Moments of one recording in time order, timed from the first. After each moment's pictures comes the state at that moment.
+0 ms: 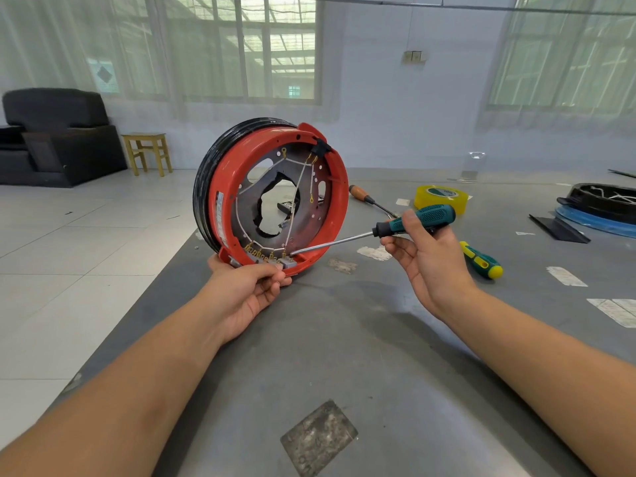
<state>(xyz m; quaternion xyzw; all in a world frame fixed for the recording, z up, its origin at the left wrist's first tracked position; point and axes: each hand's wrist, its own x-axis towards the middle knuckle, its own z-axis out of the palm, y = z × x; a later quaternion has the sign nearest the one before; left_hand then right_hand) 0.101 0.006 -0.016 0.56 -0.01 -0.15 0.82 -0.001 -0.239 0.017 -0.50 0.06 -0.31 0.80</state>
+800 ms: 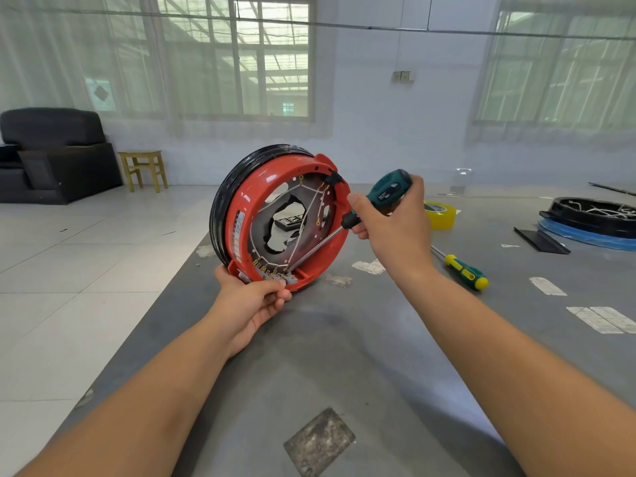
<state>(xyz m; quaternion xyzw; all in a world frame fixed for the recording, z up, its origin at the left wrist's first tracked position) 0.093 0.003 -0.014 0.59 -0.03 -0.12 0.80 0.010 -0.195 0.074 -0.71 0.07 -0.46 0.53</state>
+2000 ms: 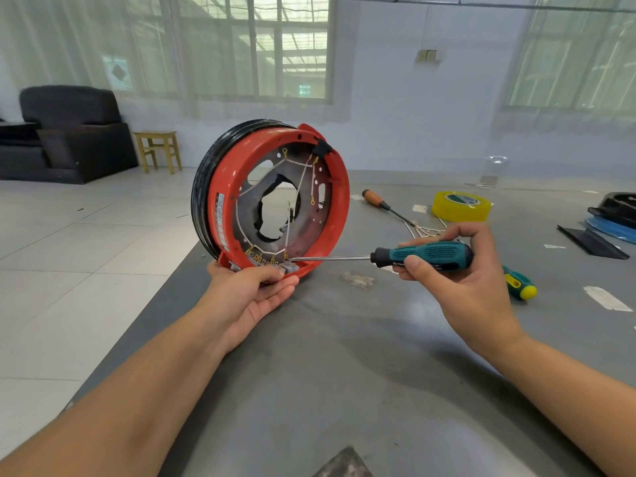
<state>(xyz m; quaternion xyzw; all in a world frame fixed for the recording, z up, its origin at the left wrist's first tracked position) 0.127 0.010 -0.013 0.51 0.01 -0.16 0.85 -0.024 -0.236 0.010 -0.71 -0.05 -0.38 0.59</state>
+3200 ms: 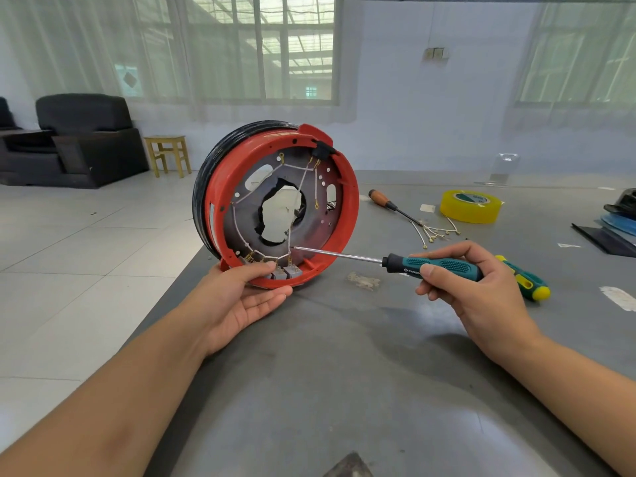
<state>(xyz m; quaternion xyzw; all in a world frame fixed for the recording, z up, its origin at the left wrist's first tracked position) 0.118 0.034 -0.002 0.55 0.01 -0.21 0.81 -0.021 -0.257 0.000 -0.67 0.01 -0.30 0.68</state>
